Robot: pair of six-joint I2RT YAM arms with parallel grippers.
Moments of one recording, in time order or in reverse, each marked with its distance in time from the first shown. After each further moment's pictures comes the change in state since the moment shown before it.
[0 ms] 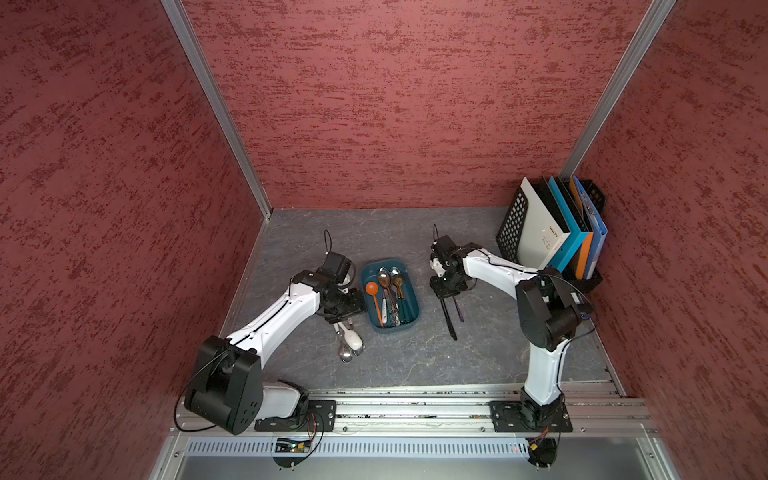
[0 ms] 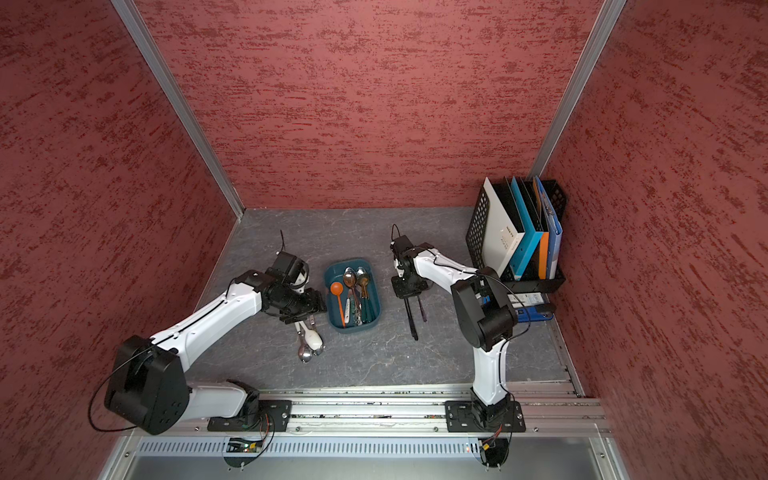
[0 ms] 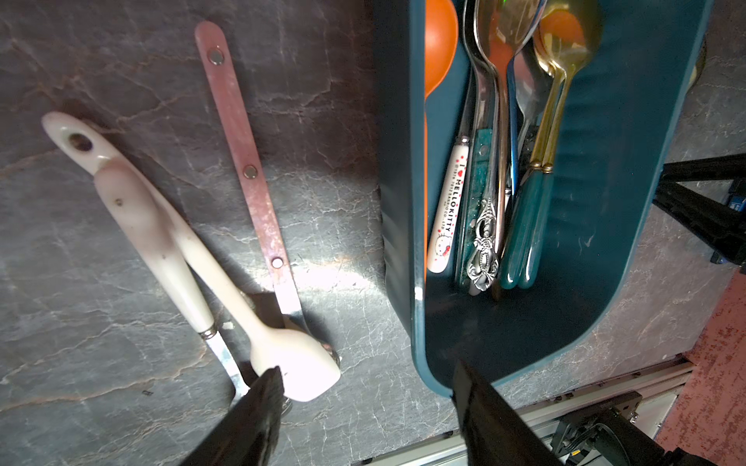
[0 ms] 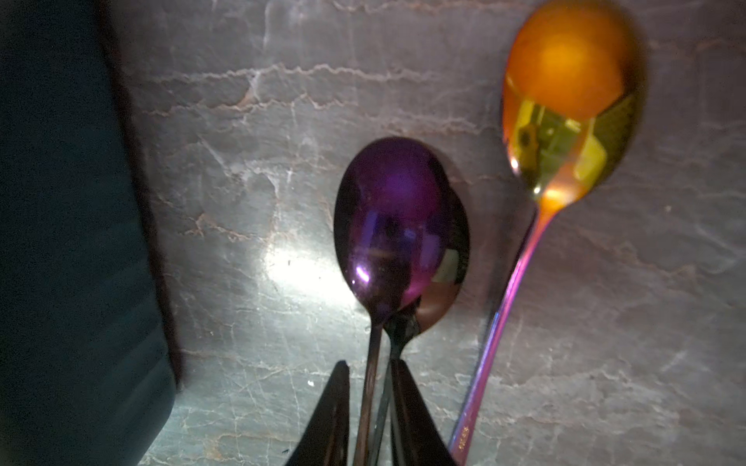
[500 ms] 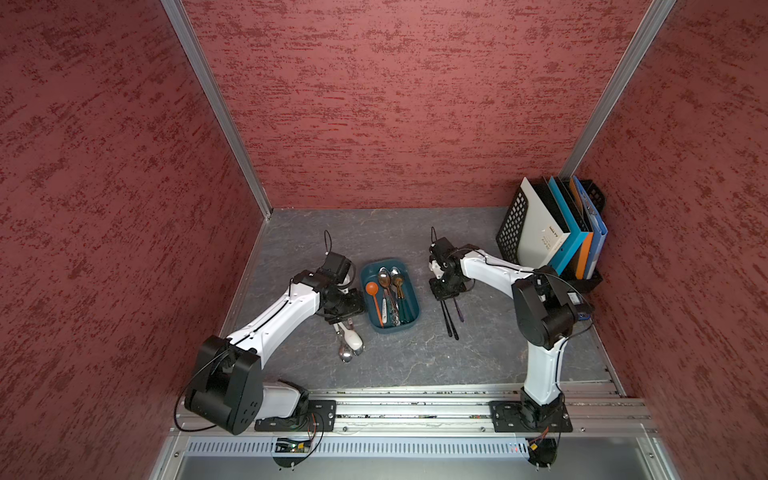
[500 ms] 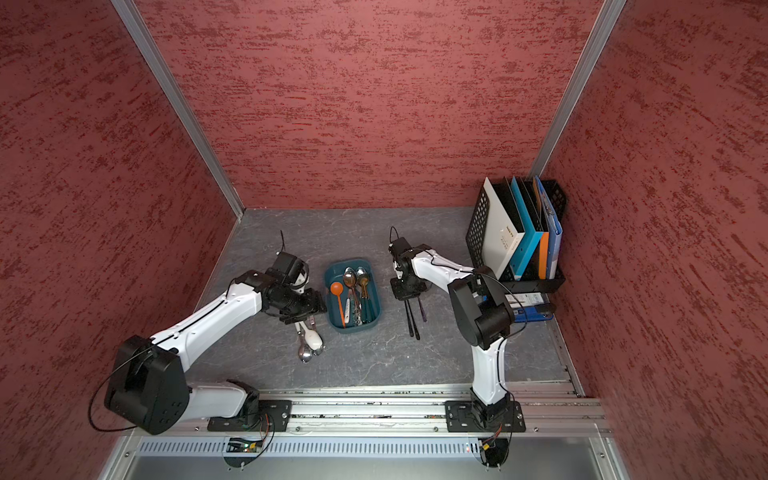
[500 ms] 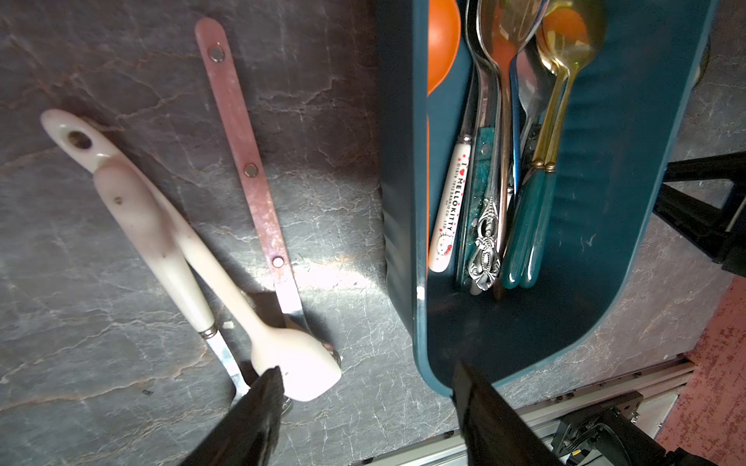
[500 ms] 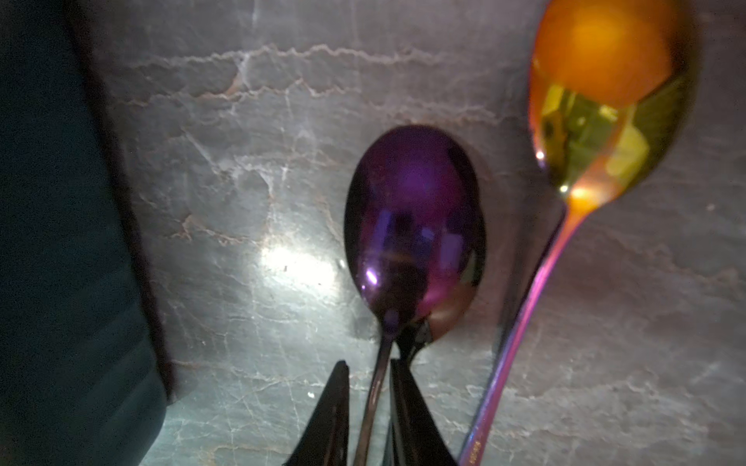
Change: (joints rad) left arm 0.000 0.000 -0.002 0.000 0.000 0.000; right arm 0.019 0.029 -0.002 0.007 0.000 0.013
